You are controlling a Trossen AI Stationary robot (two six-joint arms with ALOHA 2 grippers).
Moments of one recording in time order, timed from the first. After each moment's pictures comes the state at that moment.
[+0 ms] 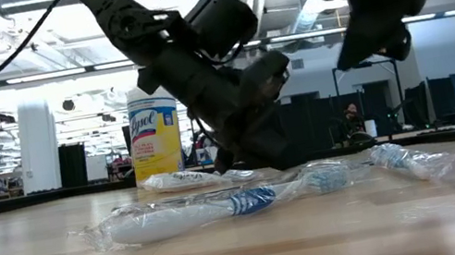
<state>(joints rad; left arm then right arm) -0.02 2.10 1.21 0.09 0.11 -0.51 0.33 1.33 0.73 -0.24 0.20 0.74</state>
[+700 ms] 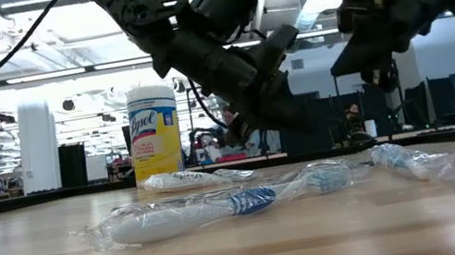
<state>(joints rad) 0.03 2.07 1.28 0.09 0.07 -0.56 -0.16 1.02 0.34 0.19 -0.24 0.56</state>
